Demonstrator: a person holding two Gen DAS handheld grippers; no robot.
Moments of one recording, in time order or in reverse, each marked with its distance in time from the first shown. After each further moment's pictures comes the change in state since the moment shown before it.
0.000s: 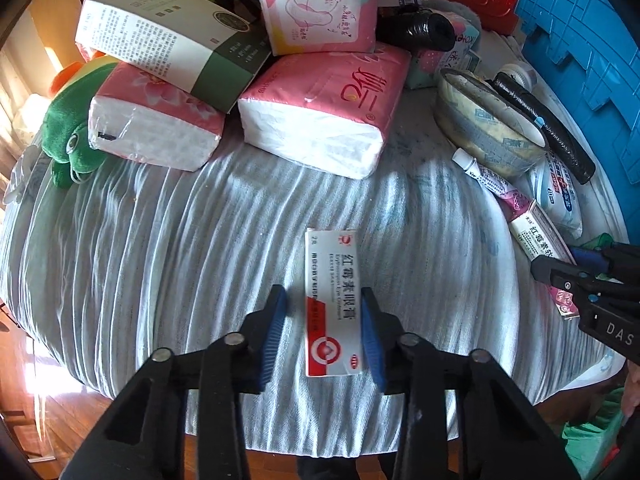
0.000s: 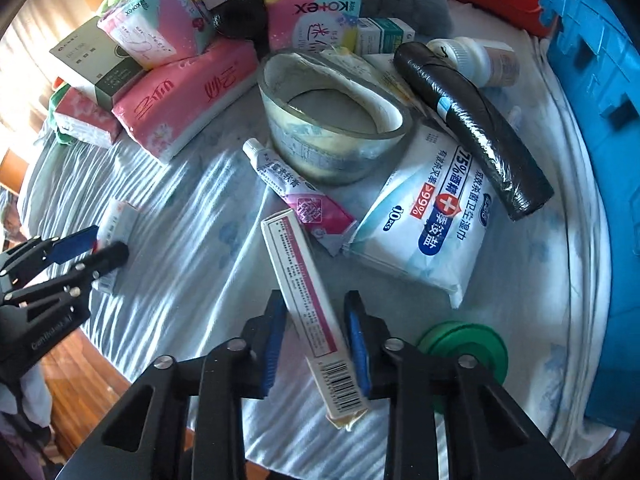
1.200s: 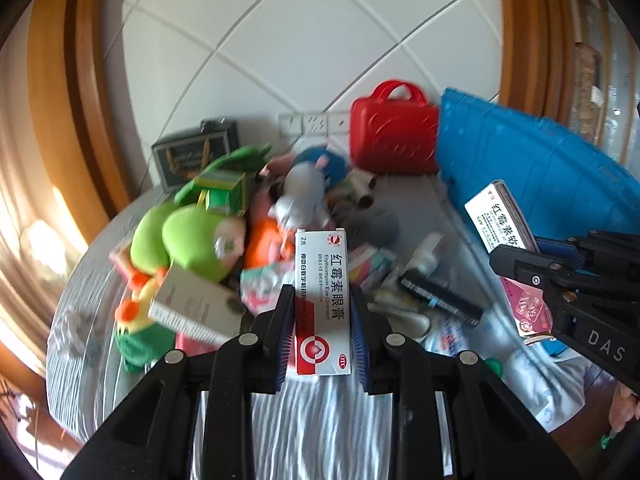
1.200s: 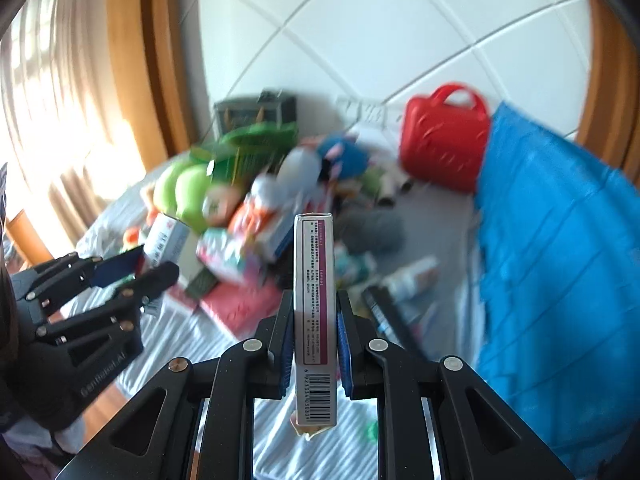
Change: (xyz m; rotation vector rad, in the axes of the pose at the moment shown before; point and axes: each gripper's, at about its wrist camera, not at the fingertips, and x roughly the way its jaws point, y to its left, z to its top) left arm -0.211 -0.024 0.073 0.183 -0.532 -0.073; right arm -0.221 0.037 0.046 0.001 -0.533 -0.103
